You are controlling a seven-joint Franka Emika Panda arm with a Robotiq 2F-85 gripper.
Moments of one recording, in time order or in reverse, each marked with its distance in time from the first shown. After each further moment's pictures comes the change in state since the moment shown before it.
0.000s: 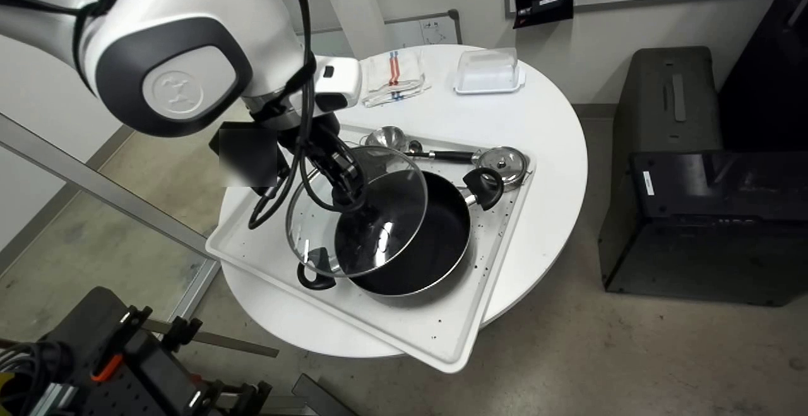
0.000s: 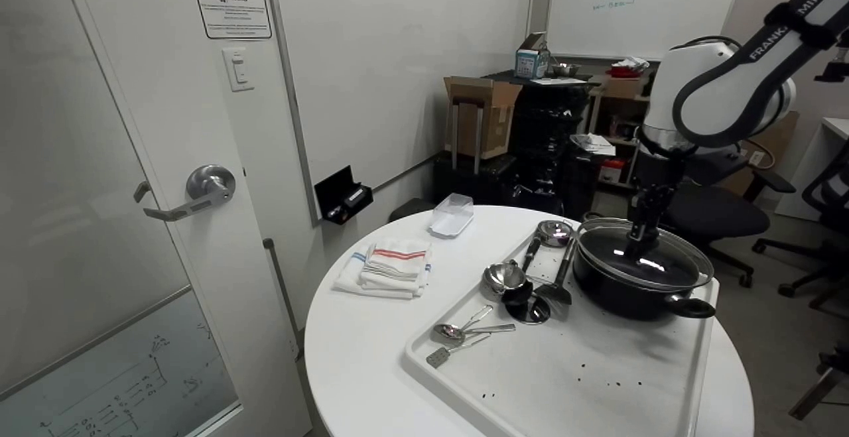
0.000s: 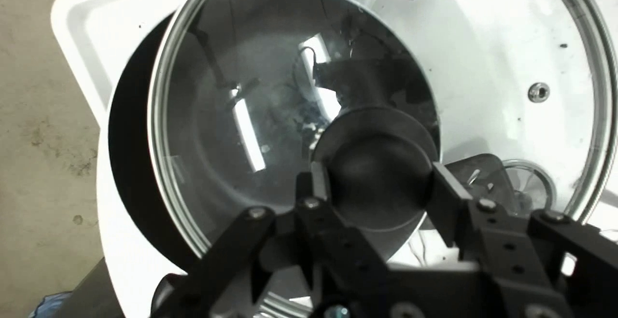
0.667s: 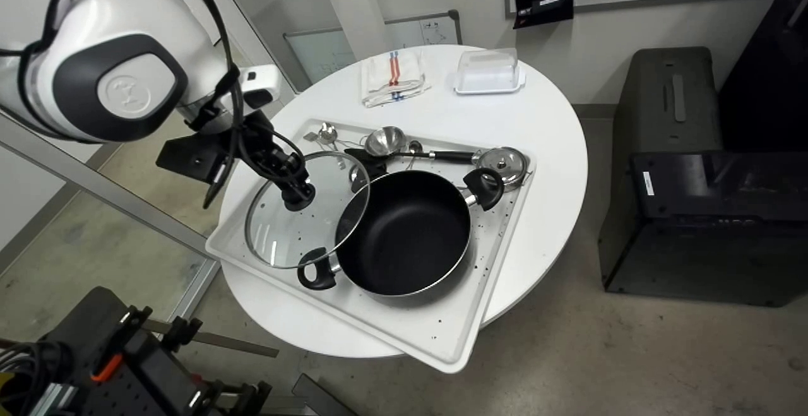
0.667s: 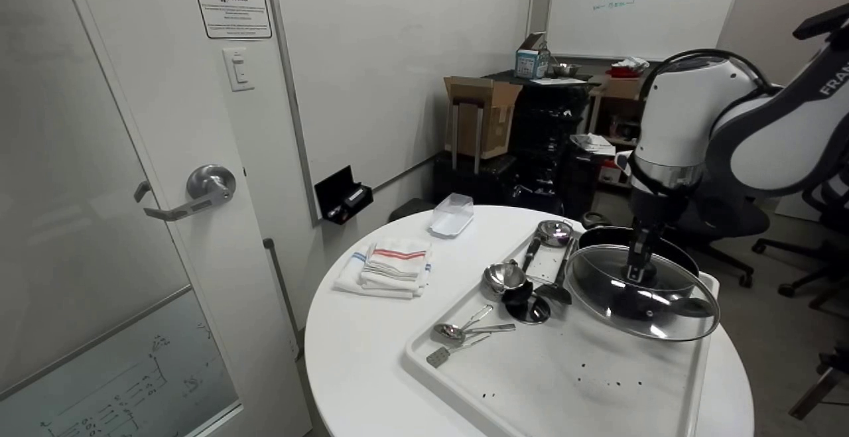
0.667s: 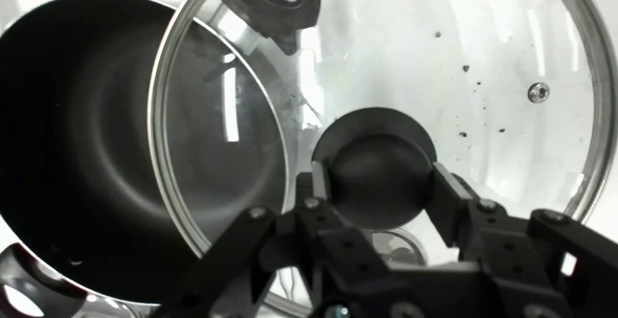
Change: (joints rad) arm 0.237 -0.034 -0.017 -0.130 -0.173 0.094 0.104
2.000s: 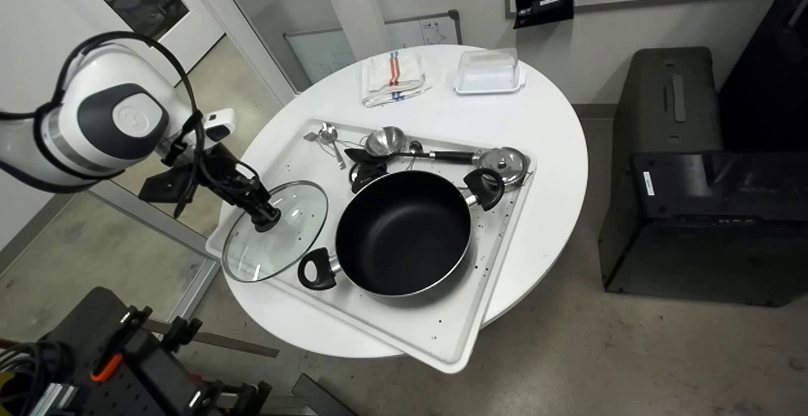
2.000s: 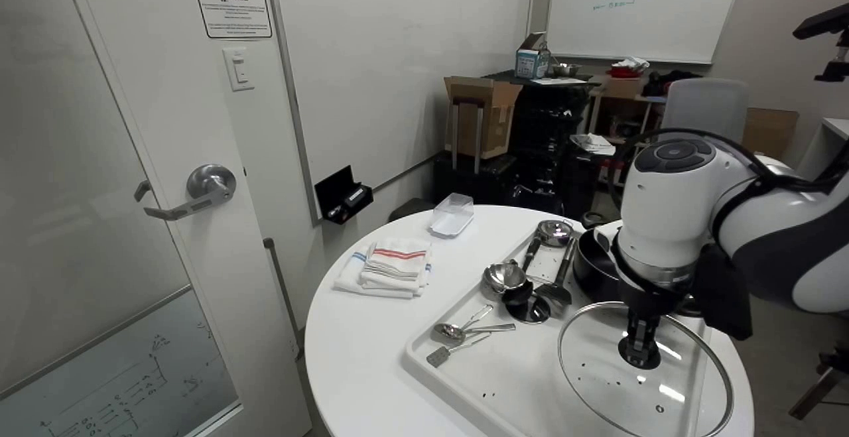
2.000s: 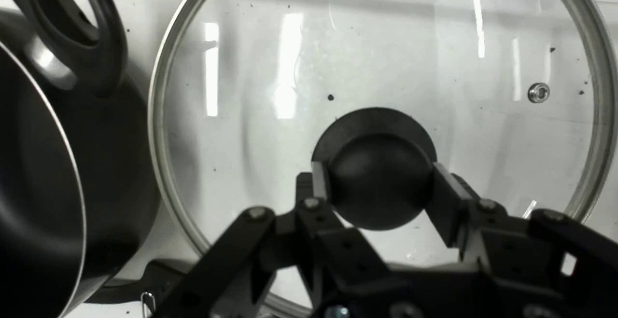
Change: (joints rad) arm 0.303 0.174 -0.044 0.035 -0.172 0.023 0.299
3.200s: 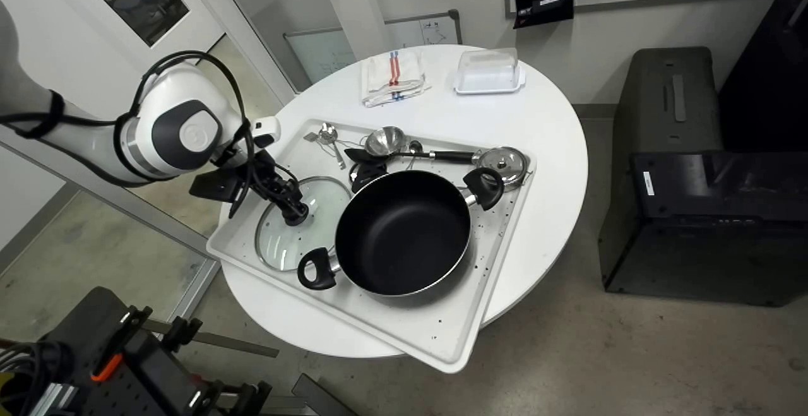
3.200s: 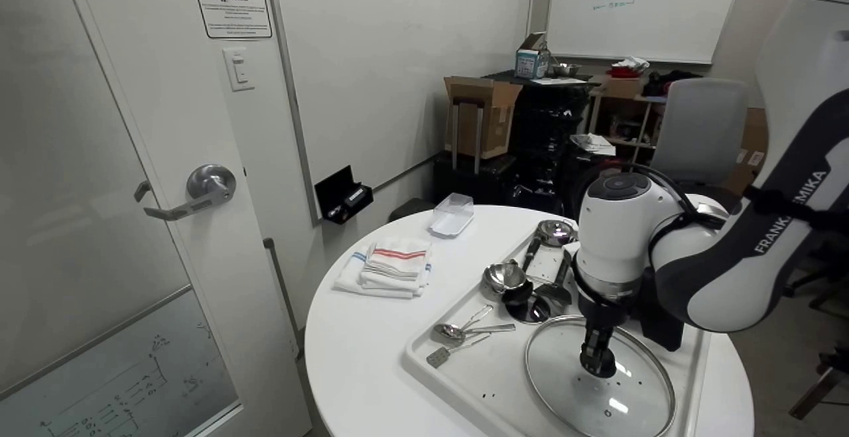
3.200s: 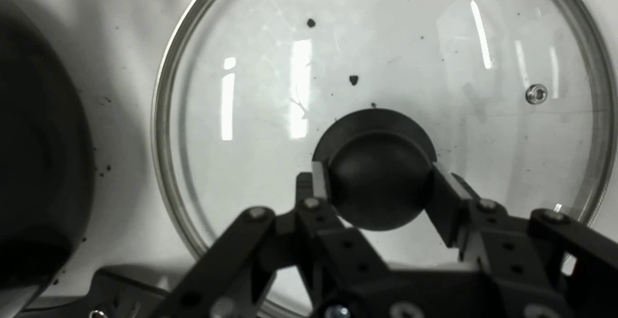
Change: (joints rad) arm -0.062 0.225 0.033 0.217 0.132 0.046 -0.080
